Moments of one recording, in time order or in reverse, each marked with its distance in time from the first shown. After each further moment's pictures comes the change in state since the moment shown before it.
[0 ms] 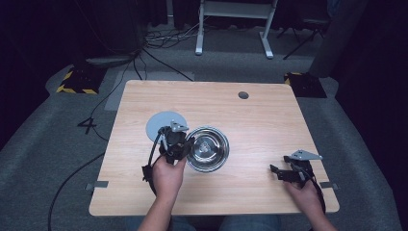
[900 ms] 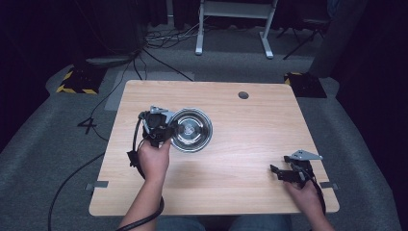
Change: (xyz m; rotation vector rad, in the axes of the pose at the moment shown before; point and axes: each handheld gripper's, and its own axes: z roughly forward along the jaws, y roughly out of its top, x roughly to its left) left arm 0.059 0.029 -0.006 -0.061 0.038 -0.121; right arm 0.000 0.000 0.000 0.003 -0.002 0.007
